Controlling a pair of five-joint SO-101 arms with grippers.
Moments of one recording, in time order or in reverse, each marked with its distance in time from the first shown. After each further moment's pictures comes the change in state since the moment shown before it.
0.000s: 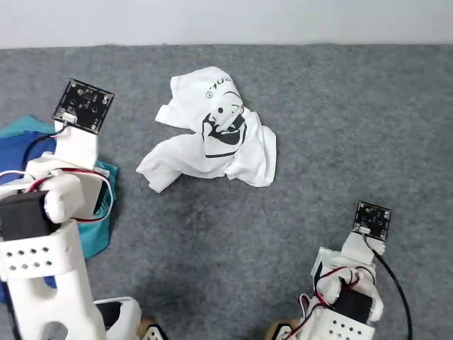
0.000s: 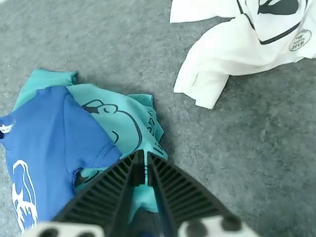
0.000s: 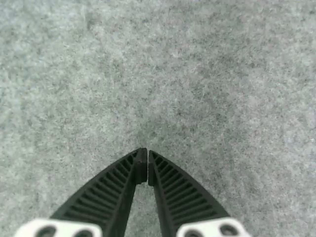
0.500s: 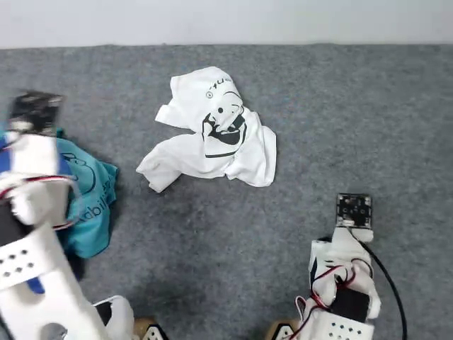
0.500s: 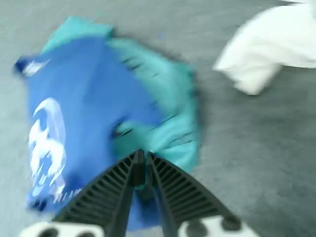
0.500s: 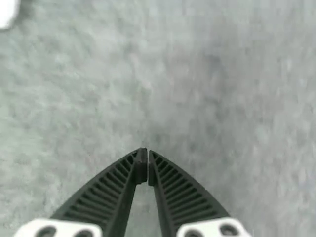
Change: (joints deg) left arm -17.1 -0.2 0.0 2.5 0.4; right arm -6.5 0.1 -3.3 -5.1 8.8
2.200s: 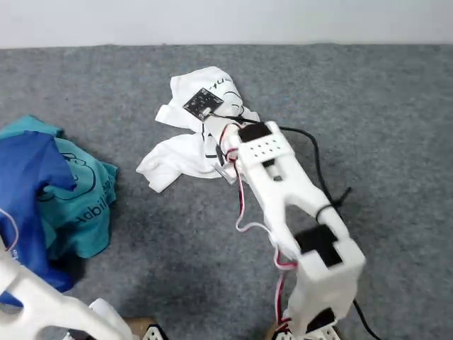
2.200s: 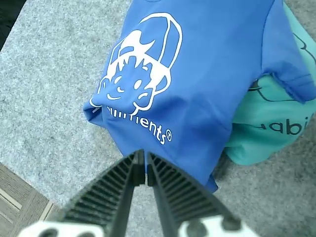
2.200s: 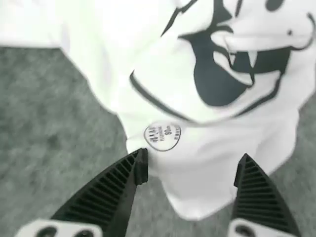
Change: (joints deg) left arm -28.4 0.0 0.3 0.1 0.0; right arm -38.0 122.0 -92.5 -9.8 13.9
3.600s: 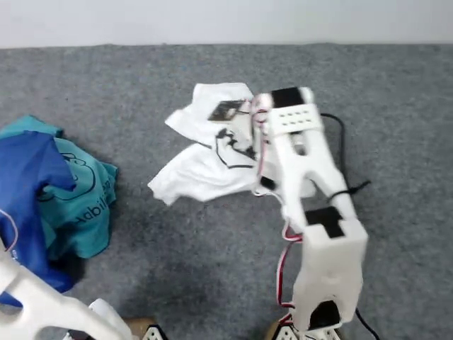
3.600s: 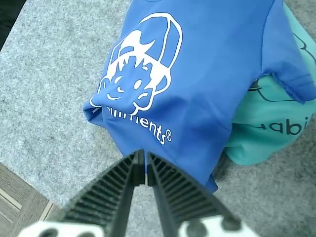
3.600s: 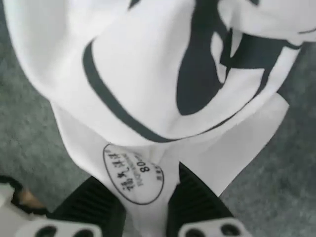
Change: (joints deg) left arm 0.0 0.0 0.0 0.0 0.0; right arm 12.2 5.8 -21.2 40.7 26.9
